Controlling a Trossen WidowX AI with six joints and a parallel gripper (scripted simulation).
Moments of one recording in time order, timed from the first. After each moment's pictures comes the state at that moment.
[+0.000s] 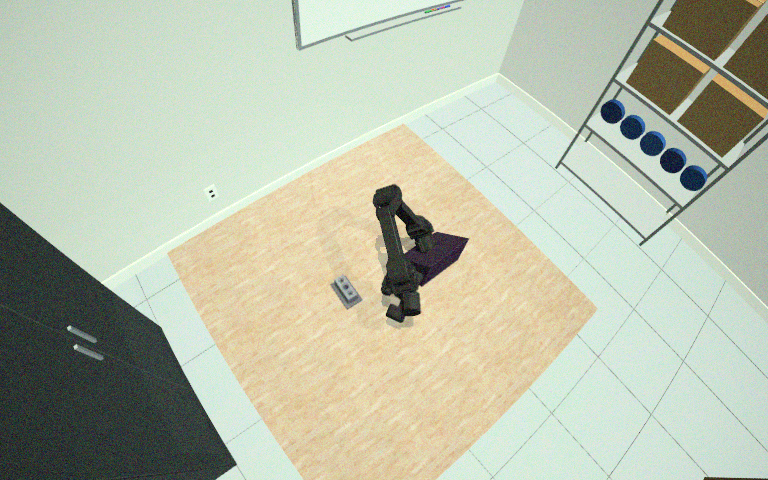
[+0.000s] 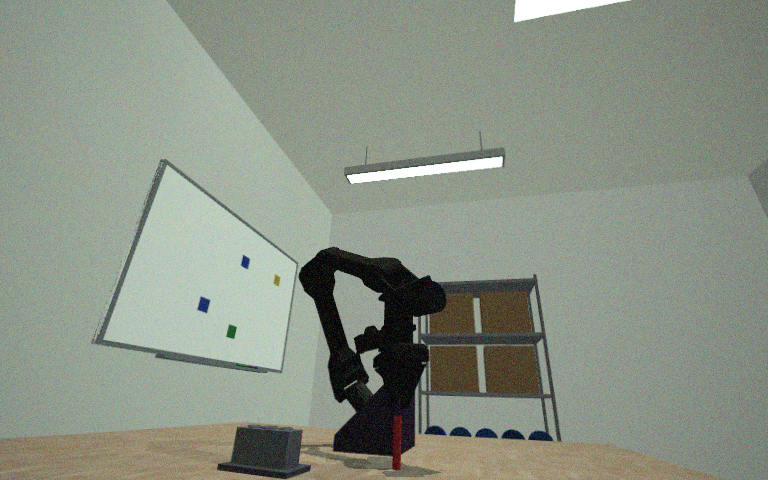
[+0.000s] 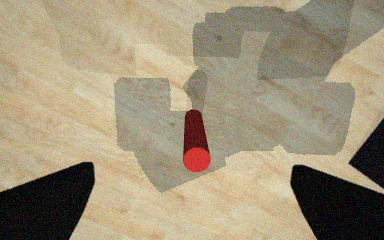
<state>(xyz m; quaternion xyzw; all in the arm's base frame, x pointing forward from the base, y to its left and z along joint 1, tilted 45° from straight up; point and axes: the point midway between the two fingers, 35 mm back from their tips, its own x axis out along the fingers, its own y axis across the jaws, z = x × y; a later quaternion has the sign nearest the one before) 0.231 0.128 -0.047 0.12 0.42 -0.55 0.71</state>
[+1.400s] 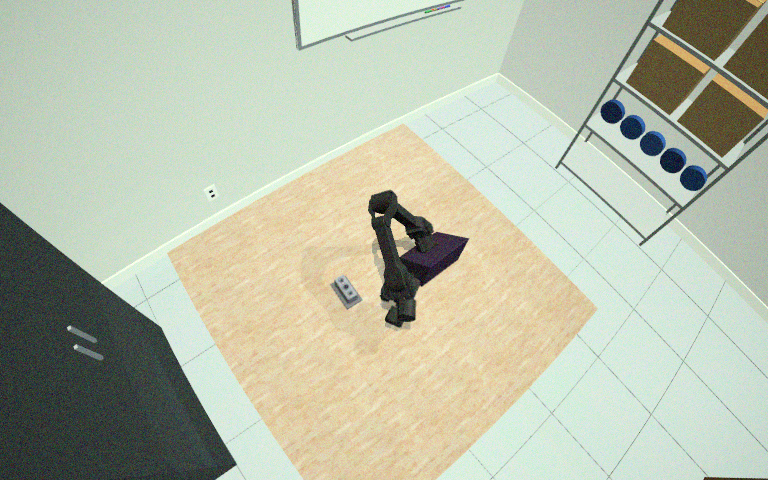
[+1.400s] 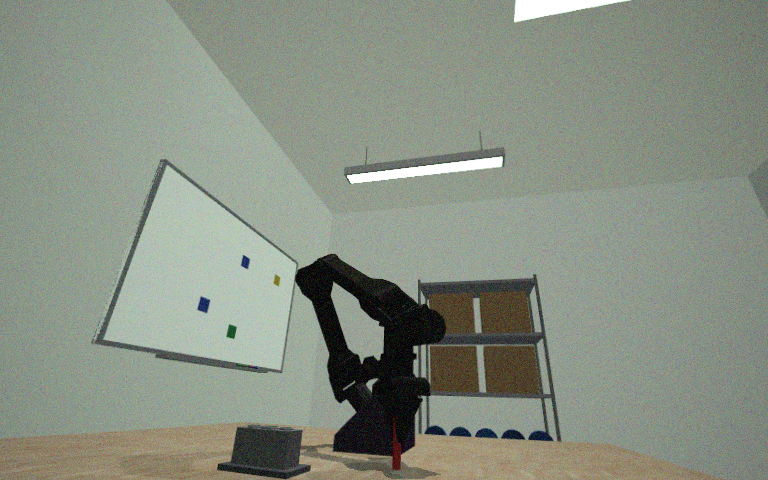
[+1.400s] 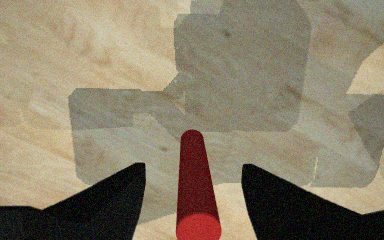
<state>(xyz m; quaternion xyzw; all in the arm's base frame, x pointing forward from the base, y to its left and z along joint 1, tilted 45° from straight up) 0.232 0.091 -0.085 0.12 0.42 -0.56 0.71</state>
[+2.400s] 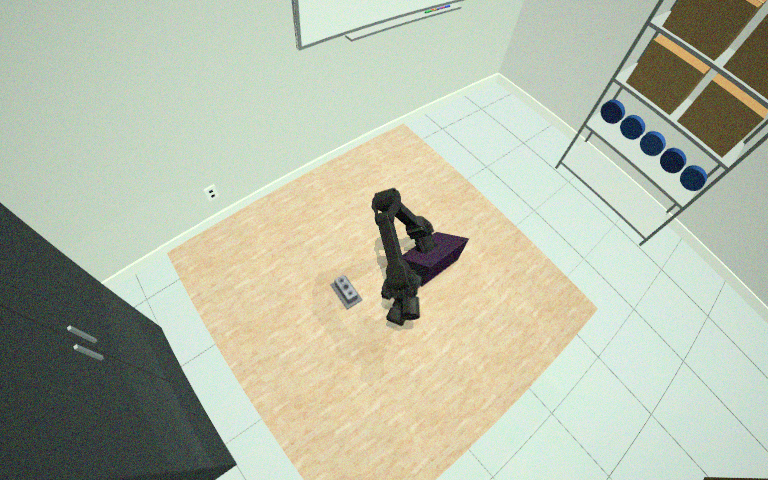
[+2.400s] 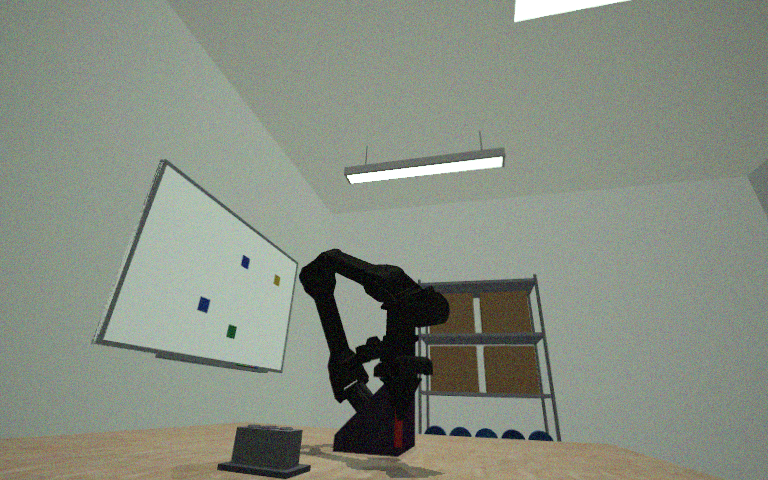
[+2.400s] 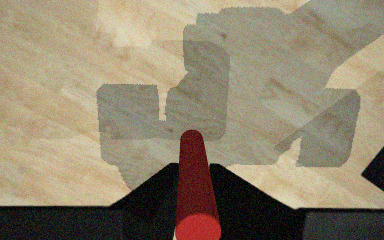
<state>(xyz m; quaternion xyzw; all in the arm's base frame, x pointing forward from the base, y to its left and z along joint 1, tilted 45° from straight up) 0.233 0.117 -0.063 0.11 0.42 -0.55 0.71</state>
